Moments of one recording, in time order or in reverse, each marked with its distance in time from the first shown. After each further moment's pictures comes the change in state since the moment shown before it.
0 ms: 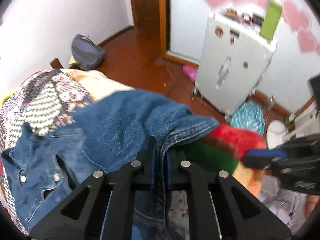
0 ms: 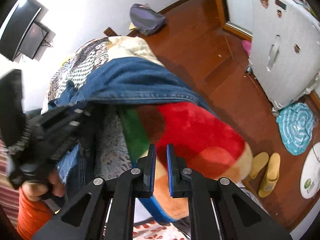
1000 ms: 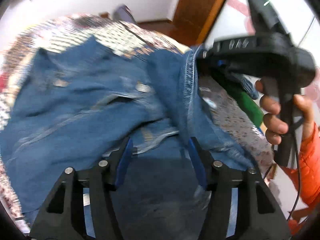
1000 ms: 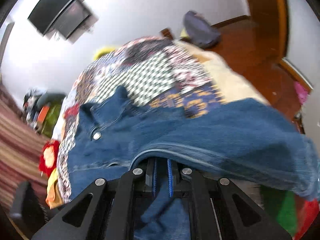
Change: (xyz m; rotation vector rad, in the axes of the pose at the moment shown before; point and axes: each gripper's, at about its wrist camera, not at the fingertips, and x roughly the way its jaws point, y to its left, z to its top) left arm -0.082 0.158 -0.154 -0.361 0.000 -0.020; right arm 0.101 0.213 0.070 -0.262 -0.052 0.159
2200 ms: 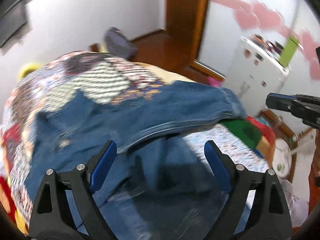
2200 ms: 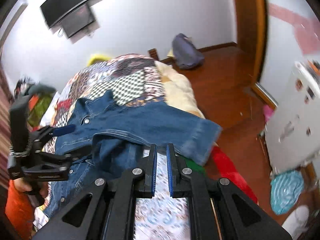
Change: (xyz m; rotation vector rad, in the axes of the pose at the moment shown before) left arm 0.017 -0.086 0.078 0.229 -0.018 0.070; right arm -0.168 -0.060 -0.060 -0.086 -0.141 -0.167
